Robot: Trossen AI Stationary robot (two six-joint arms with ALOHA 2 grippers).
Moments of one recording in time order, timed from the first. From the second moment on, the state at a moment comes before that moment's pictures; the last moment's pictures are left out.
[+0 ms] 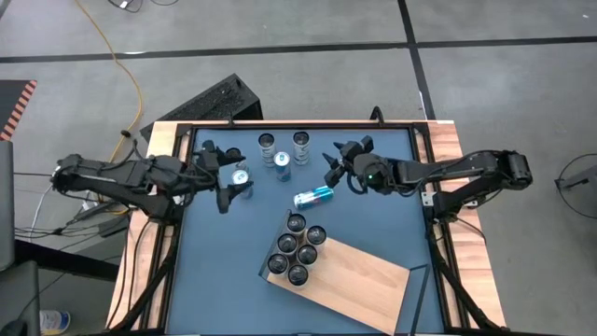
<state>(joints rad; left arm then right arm) -0.15 0.84 0.91 -0.23 -0.51 -0.12 -0.05 1.31 0.87 0.07 0.73 0.22</state>
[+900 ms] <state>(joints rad) 0.13 1.01 0.91 0.07 -0.33 -0.11 -0.43 1.31 0.87 0.22 0.15 -0.07</state>
